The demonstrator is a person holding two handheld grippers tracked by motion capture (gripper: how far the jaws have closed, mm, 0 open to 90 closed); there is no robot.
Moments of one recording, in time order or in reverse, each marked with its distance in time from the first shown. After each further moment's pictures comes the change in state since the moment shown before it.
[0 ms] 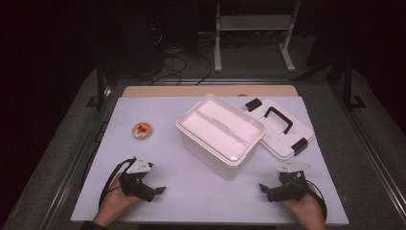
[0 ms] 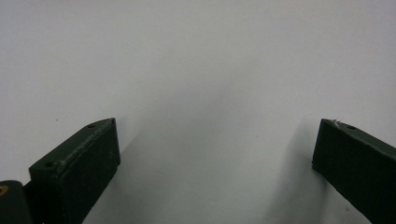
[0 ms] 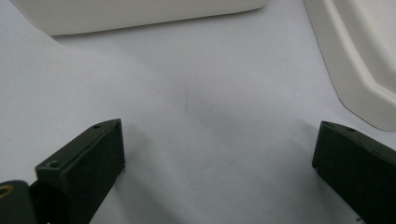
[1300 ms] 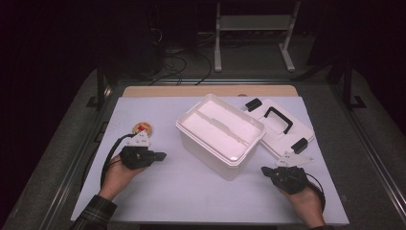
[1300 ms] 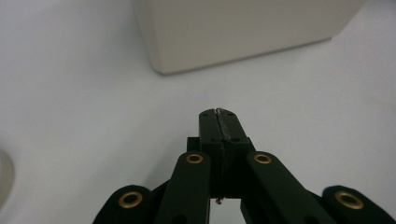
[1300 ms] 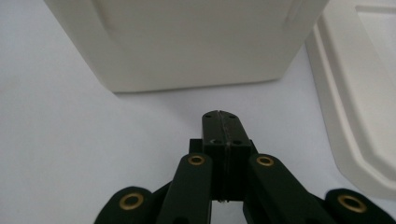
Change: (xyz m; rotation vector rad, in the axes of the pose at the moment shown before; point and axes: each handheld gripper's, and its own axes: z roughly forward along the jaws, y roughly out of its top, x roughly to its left) left arm 0.038 0.070 -0.018 -0.055 -0.069 0.040; right arm 0.010 0.034 -0.021 -0.072 0.064 -0.068
